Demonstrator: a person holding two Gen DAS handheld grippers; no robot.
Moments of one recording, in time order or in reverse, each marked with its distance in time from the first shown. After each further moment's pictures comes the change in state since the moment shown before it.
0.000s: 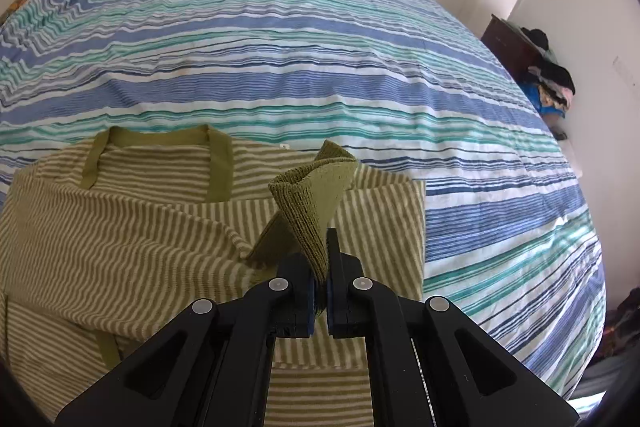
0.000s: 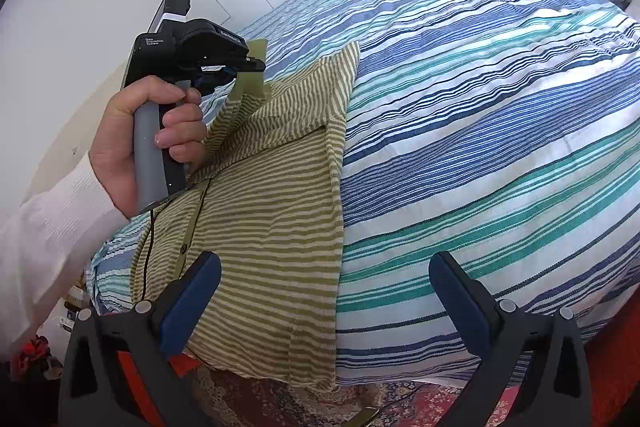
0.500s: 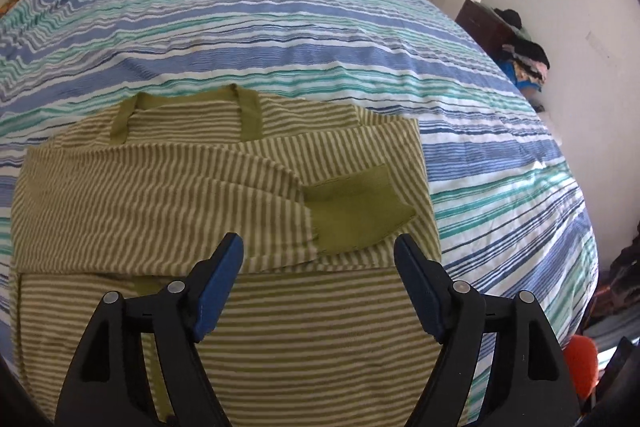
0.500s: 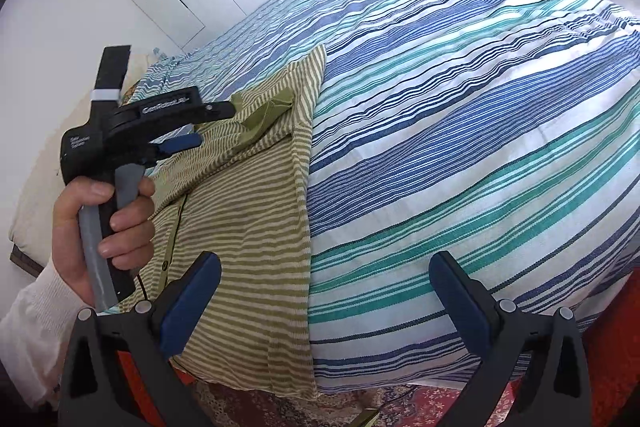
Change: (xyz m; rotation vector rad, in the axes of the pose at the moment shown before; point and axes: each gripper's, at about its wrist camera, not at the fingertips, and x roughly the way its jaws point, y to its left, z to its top) left arm -0.062 0.058 -0.051 0.030 -0.006 -0.080; right arm 0.001 -0.015 0.008 0.076 -0.018 -0.061
